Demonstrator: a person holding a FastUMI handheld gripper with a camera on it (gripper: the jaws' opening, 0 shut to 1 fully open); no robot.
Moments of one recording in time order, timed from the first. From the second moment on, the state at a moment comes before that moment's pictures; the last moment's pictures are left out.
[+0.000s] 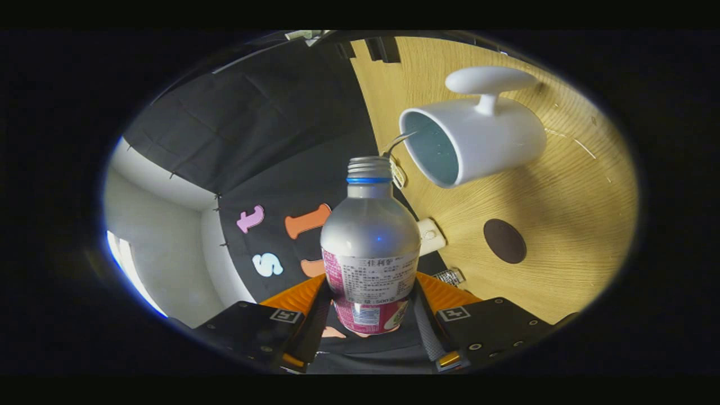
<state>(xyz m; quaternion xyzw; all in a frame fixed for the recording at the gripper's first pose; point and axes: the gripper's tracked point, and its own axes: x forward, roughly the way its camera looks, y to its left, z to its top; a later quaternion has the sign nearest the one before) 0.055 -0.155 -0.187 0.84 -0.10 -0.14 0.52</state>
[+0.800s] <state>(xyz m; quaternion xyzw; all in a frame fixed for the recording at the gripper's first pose) 0.055 -0.152 -0.186 0.87 -0.10 -0.13 0.47</state>
